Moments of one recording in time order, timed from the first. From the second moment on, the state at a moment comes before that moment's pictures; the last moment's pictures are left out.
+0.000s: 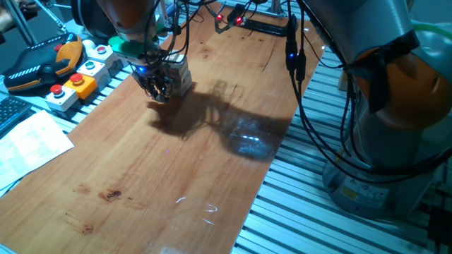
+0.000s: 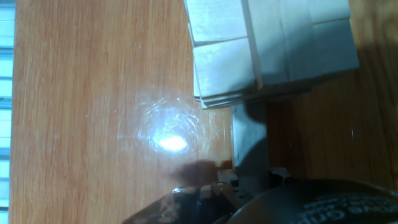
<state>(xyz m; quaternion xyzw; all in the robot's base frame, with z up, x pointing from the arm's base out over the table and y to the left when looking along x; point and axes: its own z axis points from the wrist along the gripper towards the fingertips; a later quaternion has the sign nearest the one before) 0.638 -0.004 0.056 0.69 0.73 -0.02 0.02</state>
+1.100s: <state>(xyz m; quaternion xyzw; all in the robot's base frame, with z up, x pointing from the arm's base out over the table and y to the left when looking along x) 0.637 0.003 0.057 0.69 0.72 -0.02 0.03</state>
